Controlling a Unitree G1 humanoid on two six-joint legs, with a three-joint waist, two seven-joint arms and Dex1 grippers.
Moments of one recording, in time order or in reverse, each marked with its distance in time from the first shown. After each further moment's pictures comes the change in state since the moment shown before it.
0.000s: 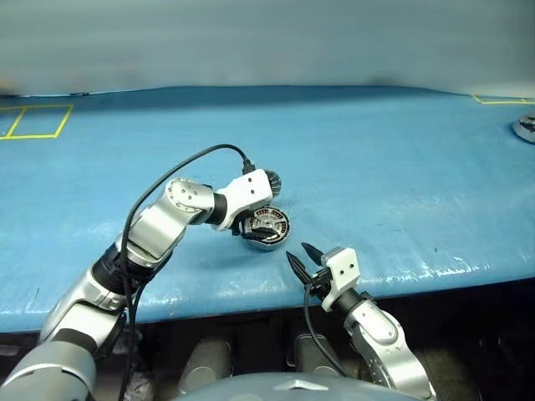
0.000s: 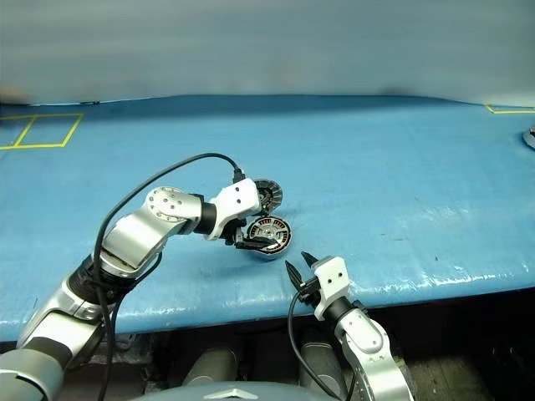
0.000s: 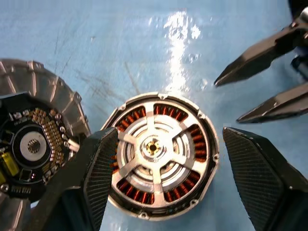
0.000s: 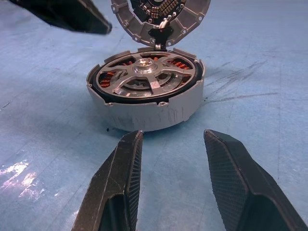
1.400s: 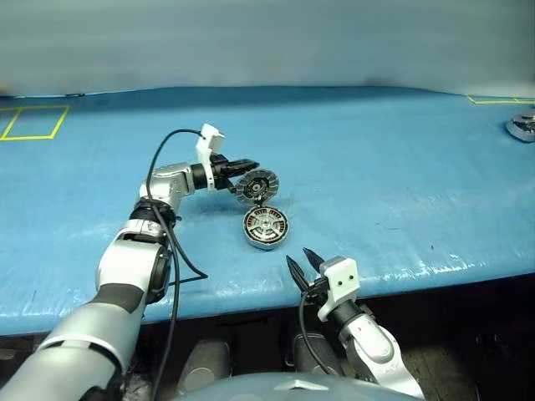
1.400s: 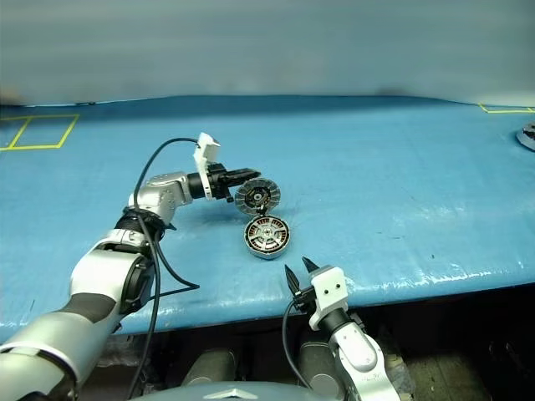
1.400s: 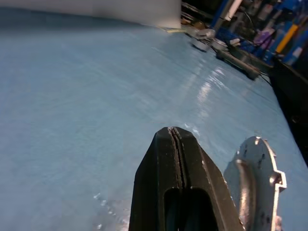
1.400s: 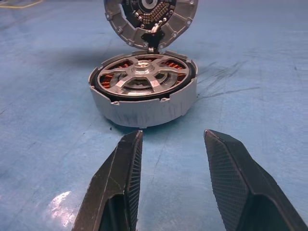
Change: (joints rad) left arm -0.371 -0.290 0.416 1.386 -0.085 -0.574 -0.274; right arm 0.101 0.050 0.060 -0.058 -0.053 -0.049 -0.120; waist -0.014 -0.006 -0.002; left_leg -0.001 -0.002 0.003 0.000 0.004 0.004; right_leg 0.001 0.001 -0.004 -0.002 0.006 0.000
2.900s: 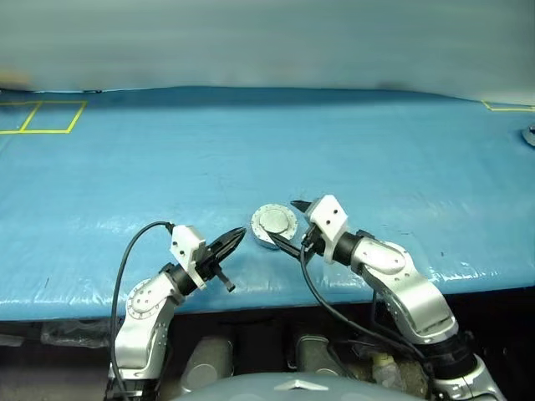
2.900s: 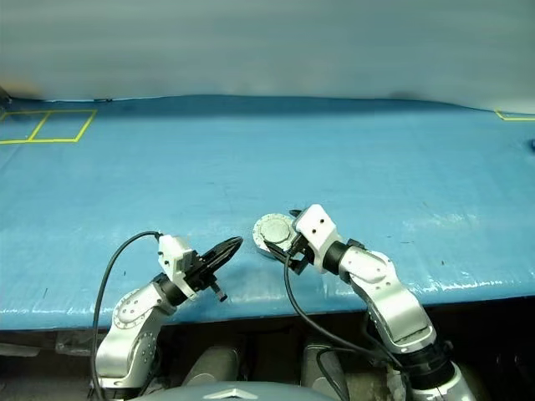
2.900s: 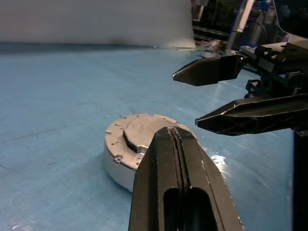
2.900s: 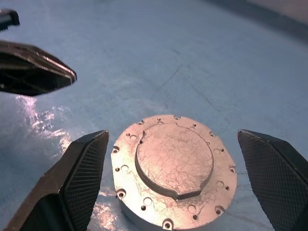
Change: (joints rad) left arm 1.225 -0.160 -0.006 -1.386 0.034 -0.228 0.488; right arm -0.605 -0.316 0.011 -0.007 0.108 0.469 0.315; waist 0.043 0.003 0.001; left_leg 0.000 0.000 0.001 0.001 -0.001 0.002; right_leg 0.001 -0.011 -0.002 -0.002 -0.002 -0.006
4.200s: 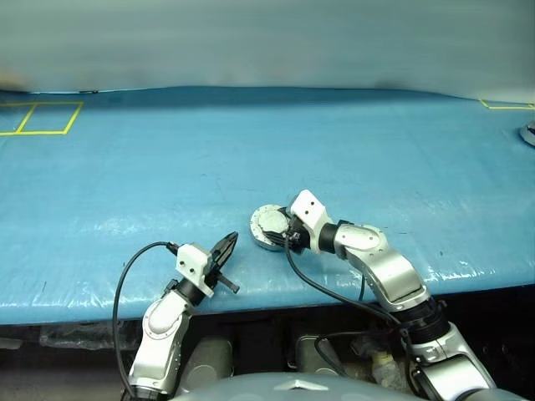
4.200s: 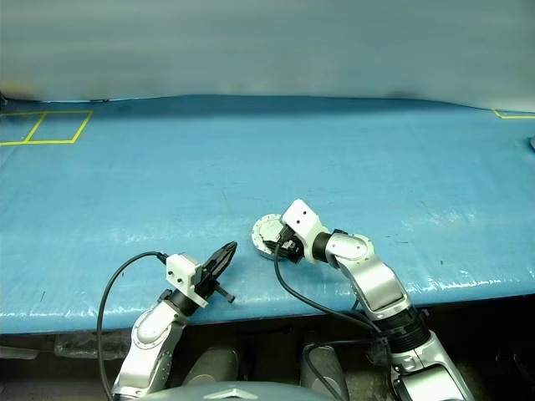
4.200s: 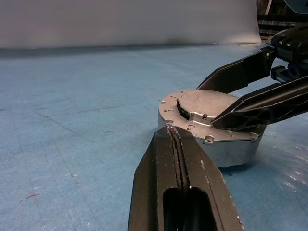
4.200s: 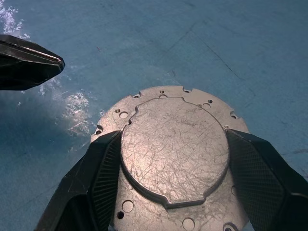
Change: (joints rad) left arm 0.006 0.028 -0.109 0.248 0.078 -0.326 0.202; right arm -0.112 0.074 0.028 0.188 -0.055 0.077 0.086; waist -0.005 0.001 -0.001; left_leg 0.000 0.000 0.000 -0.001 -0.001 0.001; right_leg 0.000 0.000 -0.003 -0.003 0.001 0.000
